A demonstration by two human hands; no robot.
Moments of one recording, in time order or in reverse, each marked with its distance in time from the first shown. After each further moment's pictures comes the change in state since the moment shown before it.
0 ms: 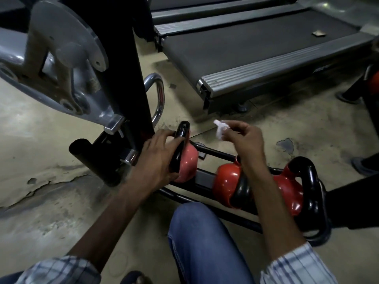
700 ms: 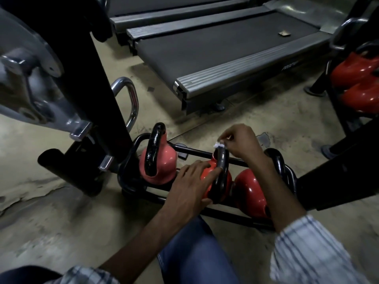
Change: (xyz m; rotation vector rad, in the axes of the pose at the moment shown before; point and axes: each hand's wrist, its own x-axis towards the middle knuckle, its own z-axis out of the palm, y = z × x) left_hand -0.017 0.122 0.054 -0.129 -0.041 0.290; right_hand 0.033 0.015 -0.077 -0.923 -0.146 -0.170
